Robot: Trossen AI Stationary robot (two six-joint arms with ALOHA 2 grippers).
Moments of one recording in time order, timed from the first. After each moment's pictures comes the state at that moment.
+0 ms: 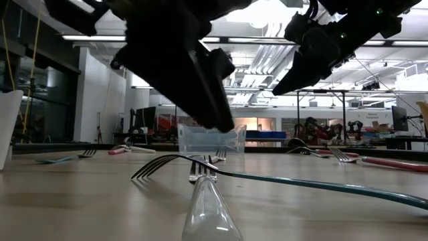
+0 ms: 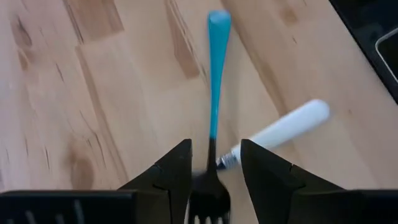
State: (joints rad) left arm -0.41 2.00 1.34 -0.29 0.01 0.00; right arm 0.09 1.25 0.62 -0.01 0.31 0.18
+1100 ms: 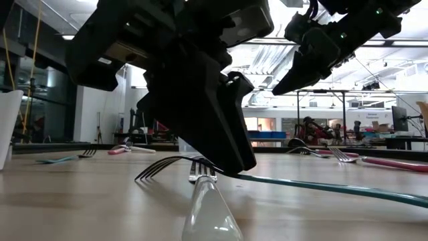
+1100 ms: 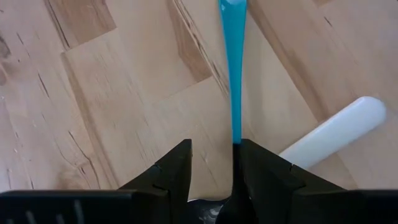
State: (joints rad) left arm -0.39 2.10 1.38 -0.26 -0.01 0.08; right arm 0.09 1.25 0.62 -0.01 0.31 0.18
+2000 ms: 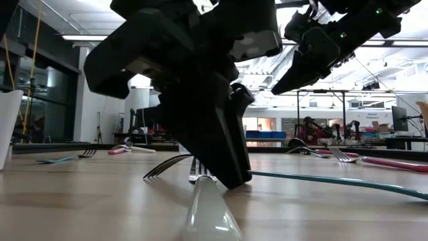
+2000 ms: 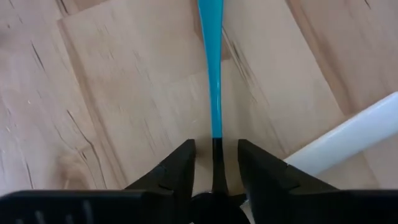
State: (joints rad) left arm -0.38 2.16 1.46 -0.37 -0.01 0.04; right arm 0.09 1.25 0.62 0.00 0.31 0.17
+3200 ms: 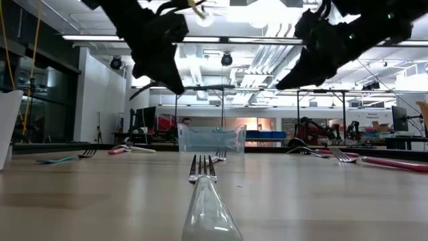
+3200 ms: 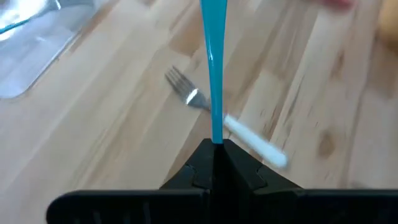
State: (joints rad) left arm -0.07 1.46 0.95 -0.37 -0.28 -0.48; right arm 0.09 1.17 0.50 0.18 0.31 0.21
